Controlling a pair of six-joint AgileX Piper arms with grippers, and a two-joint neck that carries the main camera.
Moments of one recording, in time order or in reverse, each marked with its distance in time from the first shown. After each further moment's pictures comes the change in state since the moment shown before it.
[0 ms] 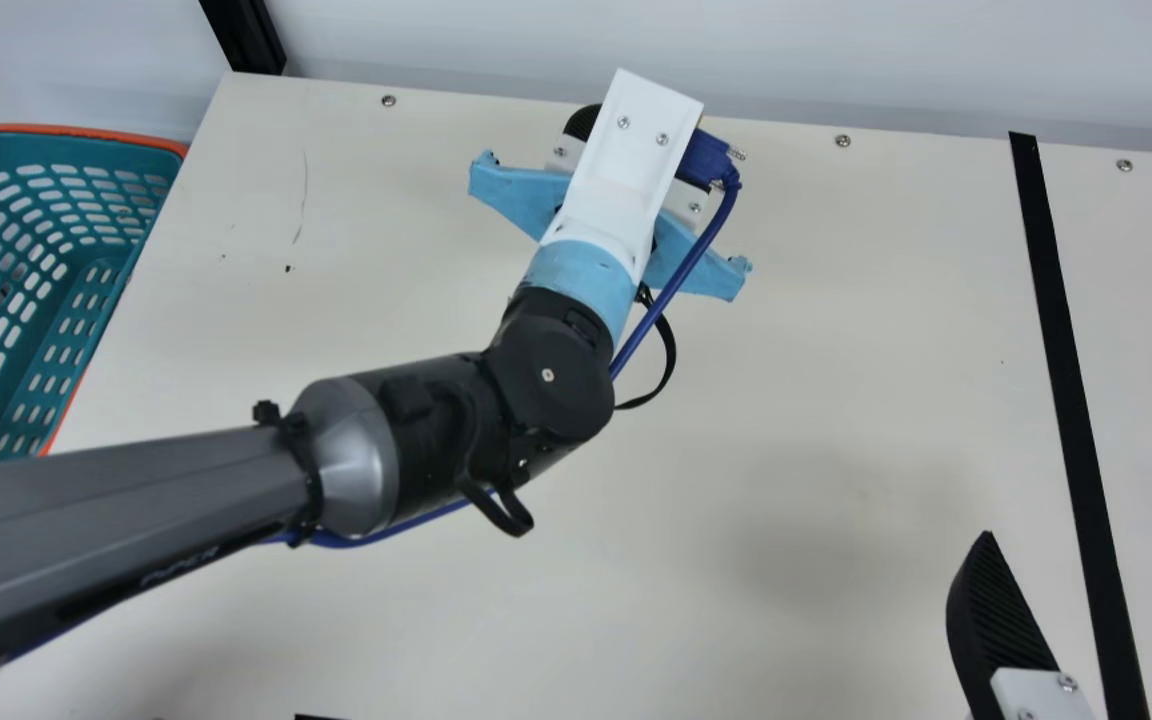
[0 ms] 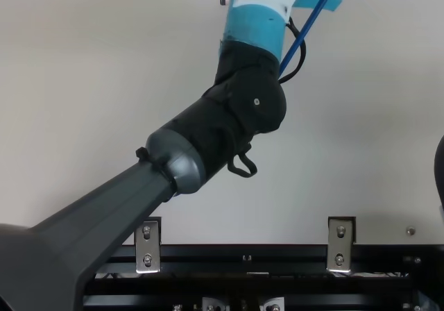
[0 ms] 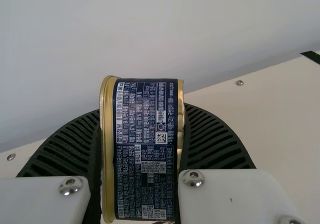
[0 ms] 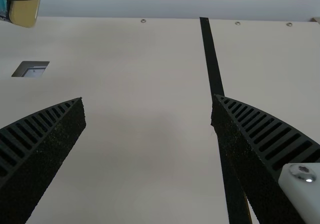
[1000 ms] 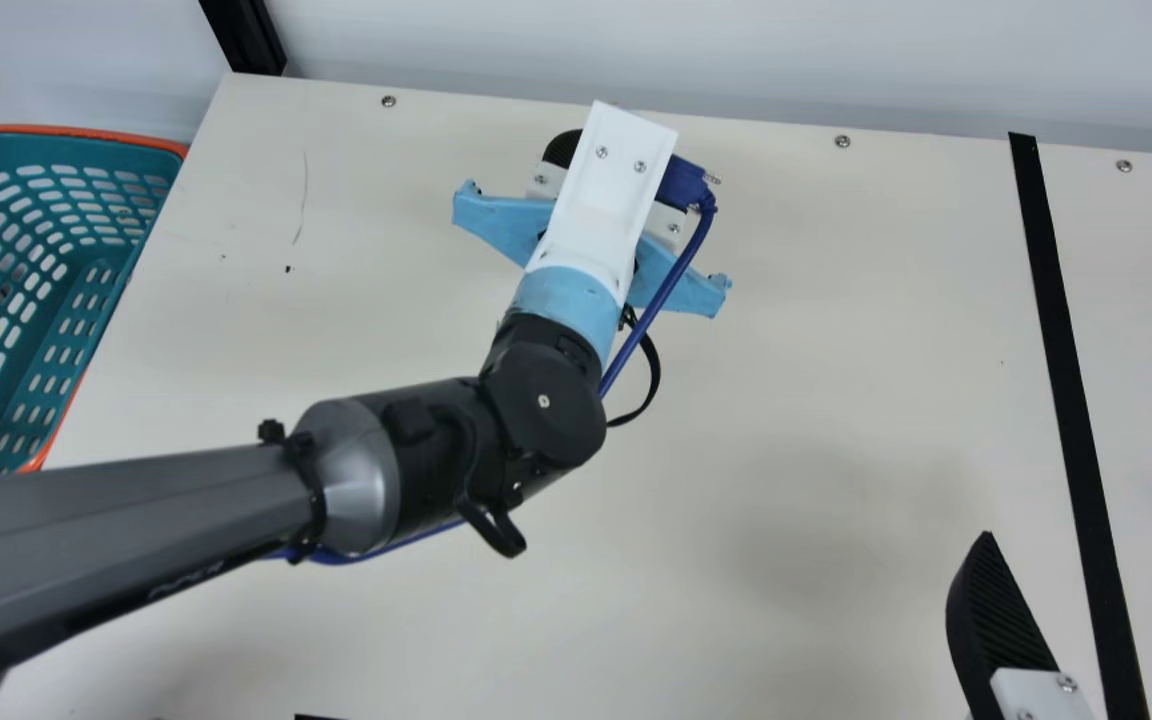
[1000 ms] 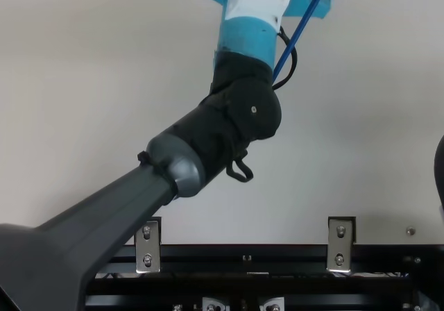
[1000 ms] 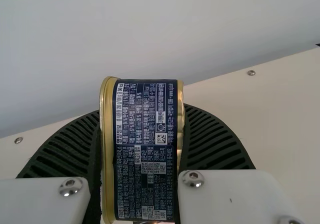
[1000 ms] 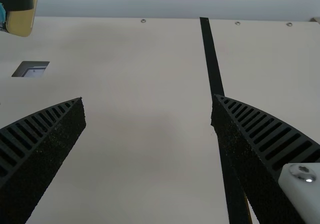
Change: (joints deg) left arm 0.3 0.4 1.9 0.0 1.9 -2.6; right arm 0.0 0.0 0.0 0.0 0.0 0.0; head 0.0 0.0
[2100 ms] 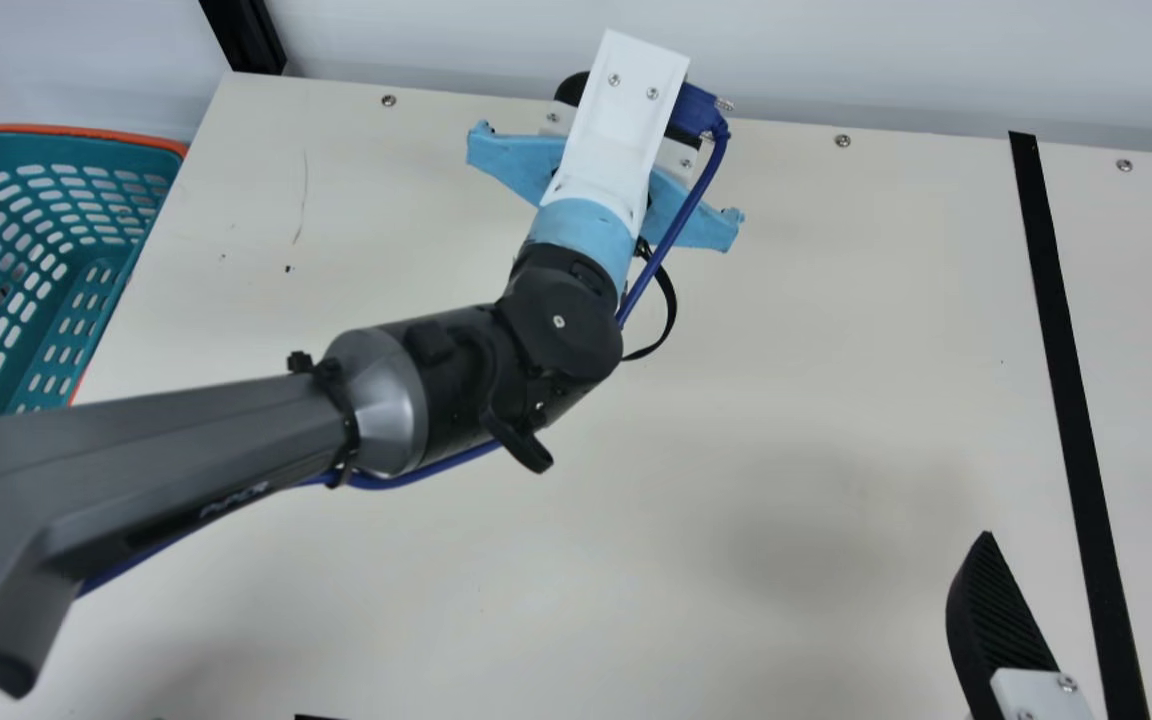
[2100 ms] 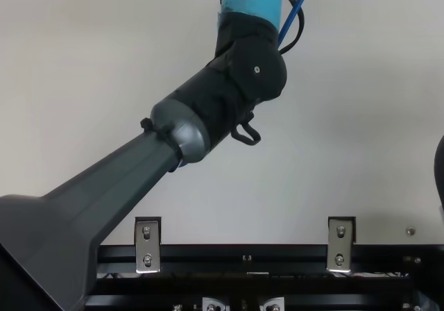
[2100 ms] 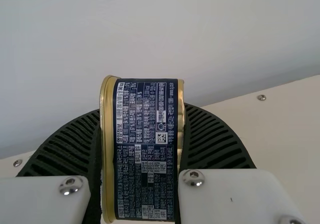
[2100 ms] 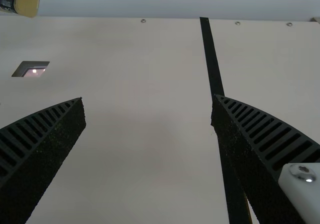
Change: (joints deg) left arm 3.2 3.2 -7.1 0.0 -1.8 2.7; right arm 0.0 0.0 0.0 0.0 0.0 0.0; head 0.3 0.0
